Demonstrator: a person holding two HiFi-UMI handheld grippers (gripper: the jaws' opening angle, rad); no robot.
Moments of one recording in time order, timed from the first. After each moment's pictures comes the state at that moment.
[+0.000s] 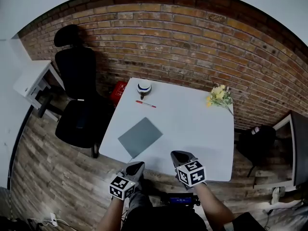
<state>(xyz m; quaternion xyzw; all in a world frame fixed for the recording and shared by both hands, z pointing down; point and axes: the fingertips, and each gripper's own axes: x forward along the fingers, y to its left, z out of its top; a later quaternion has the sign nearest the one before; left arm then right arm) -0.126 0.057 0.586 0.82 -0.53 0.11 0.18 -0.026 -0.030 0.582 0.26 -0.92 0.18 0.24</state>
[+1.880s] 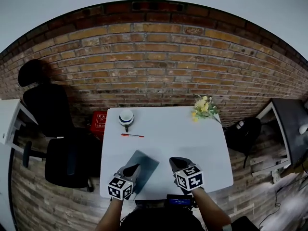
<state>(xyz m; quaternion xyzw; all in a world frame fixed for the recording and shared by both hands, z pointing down) -0.197 -0.110 0.587 0.87 -0.43 0.12 0.20 -0.058 -0.146 0.569 0.40 -0.86 0.21 0.23</state>
